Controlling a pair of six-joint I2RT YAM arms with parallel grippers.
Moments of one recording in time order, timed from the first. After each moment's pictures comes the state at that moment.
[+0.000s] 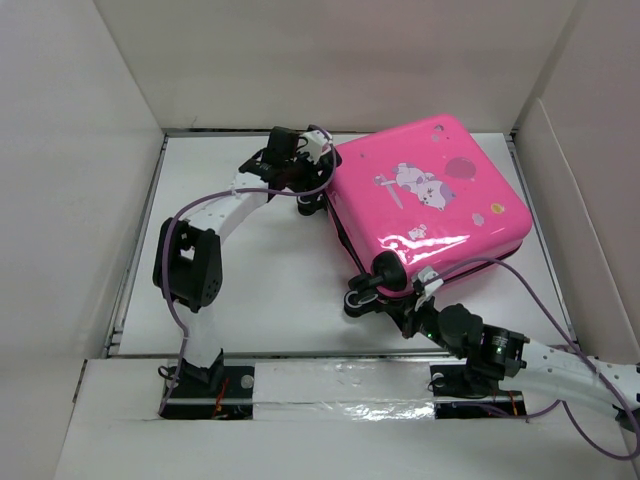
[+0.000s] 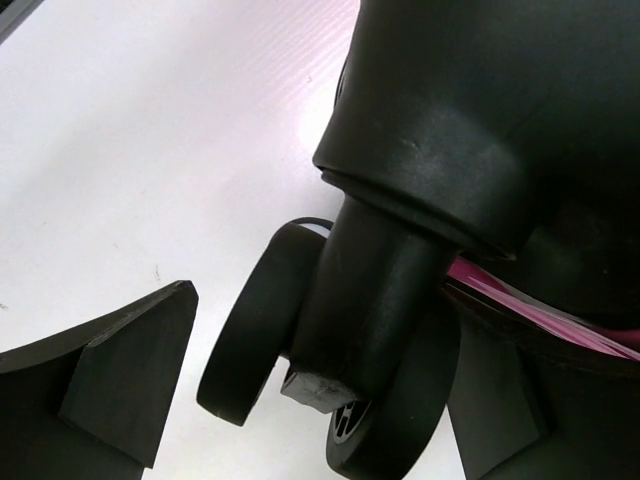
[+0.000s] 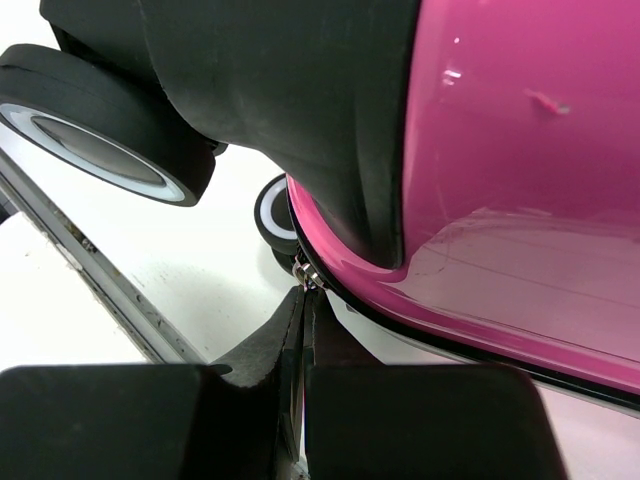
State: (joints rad) left arm -0.44 1.87 1.55 -0.38 0.14 0.23; right arm 1.19 0.40 0.20 -0.08 0.38 0.34
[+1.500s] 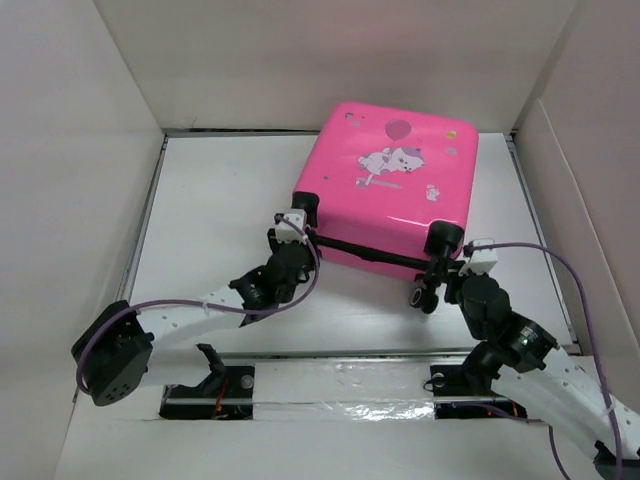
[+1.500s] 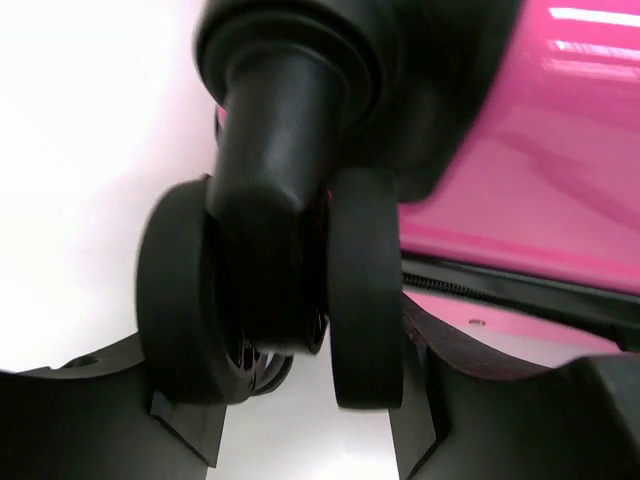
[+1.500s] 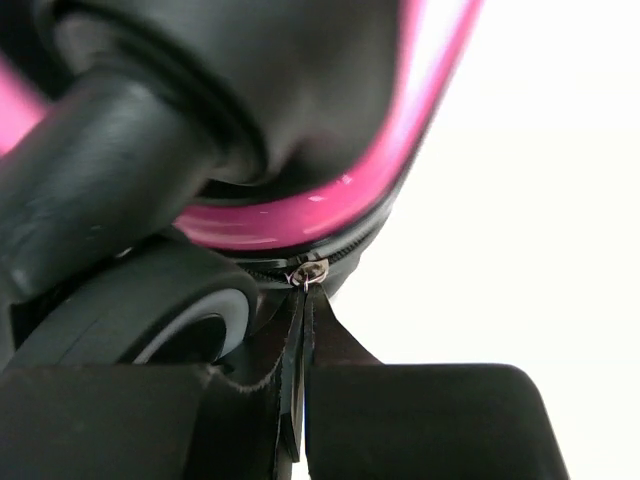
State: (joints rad) left arm -0.89 1.19 0.58 0.22 -0.62 -0.37; right arm 0.80 0.36 0.43 -0.49 0.62 0.26
